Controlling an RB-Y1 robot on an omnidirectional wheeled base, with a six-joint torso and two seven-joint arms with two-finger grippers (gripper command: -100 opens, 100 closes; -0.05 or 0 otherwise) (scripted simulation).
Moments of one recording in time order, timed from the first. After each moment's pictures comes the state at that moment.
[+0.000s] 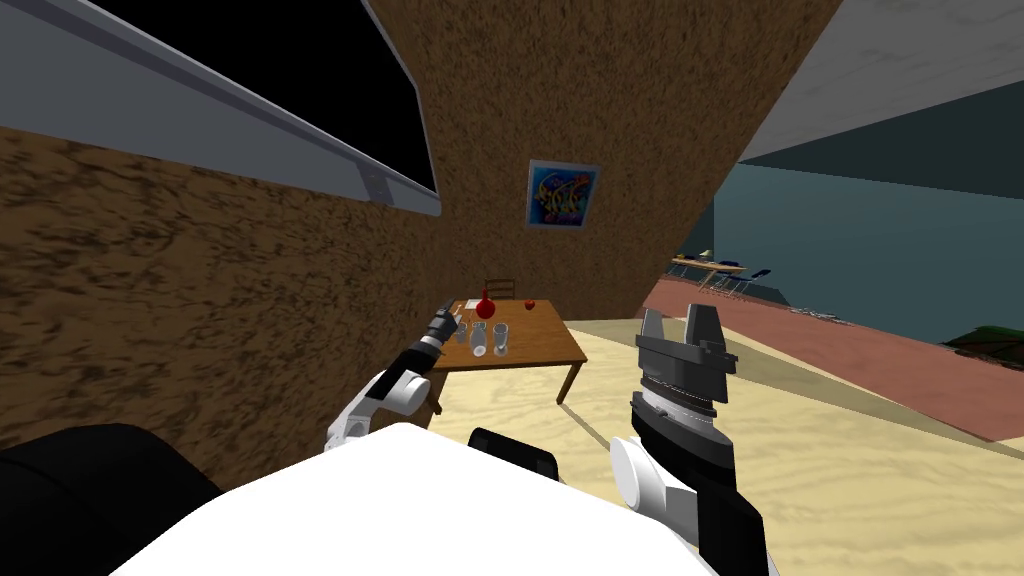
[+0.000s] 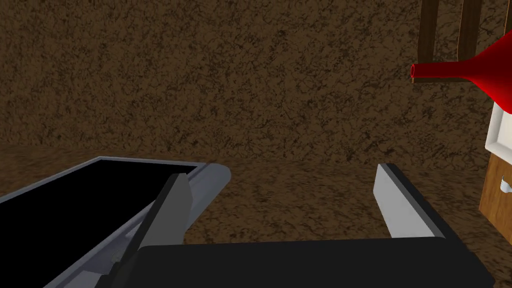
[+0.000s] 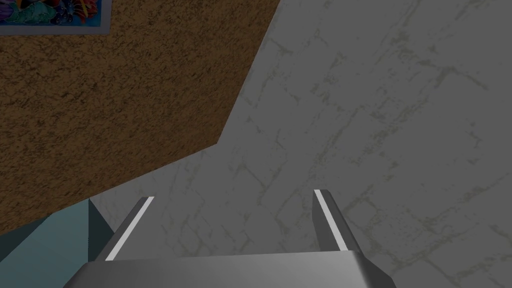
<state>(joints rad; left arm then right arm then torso) 0.41 0.24 0.03 -2.17 0.18 -0.02 0.05 0.48 0.03 0.06 -2.38 0.01 -0.54 0.13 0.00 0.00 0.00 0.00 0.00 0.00</state>
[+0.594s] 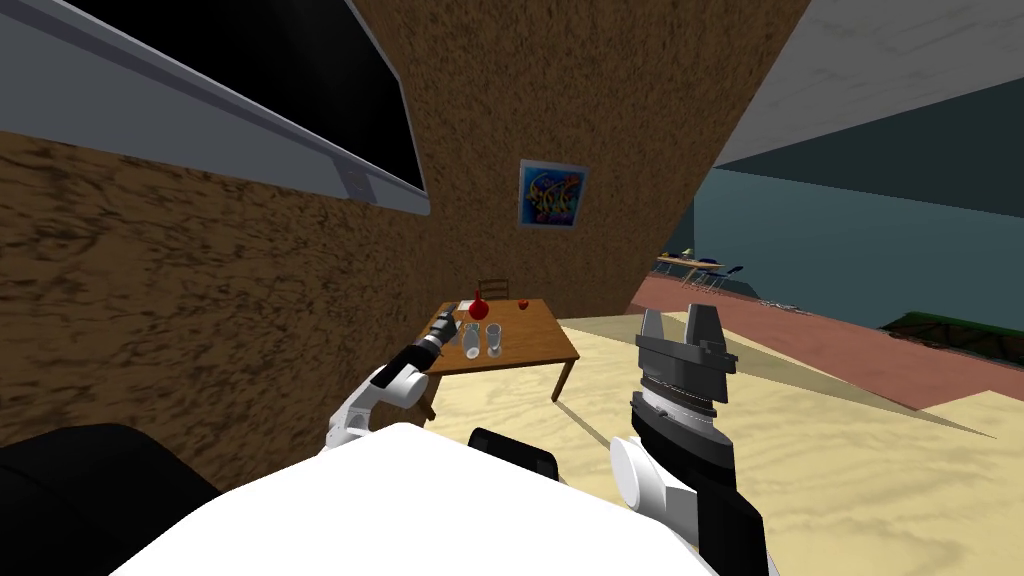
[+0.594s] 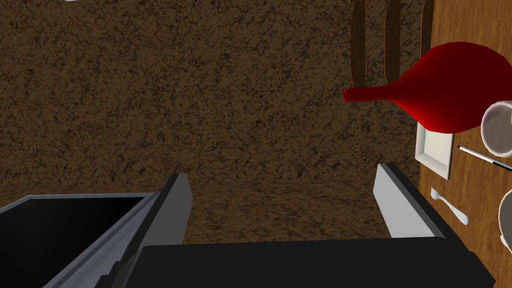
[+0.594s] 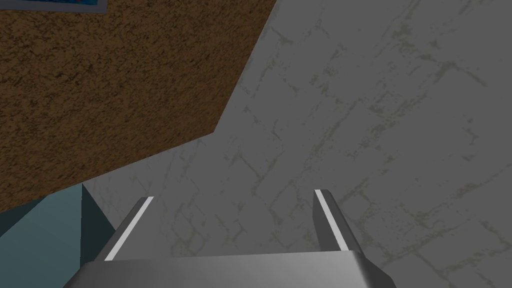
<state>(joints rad) 0.38 0.29 0.06 -2.13 0.23 0.15 0.07 0.48 0.03 0.06 -2.38 0.01 -0.54 0.13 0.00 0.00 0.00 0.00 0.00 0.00</state>
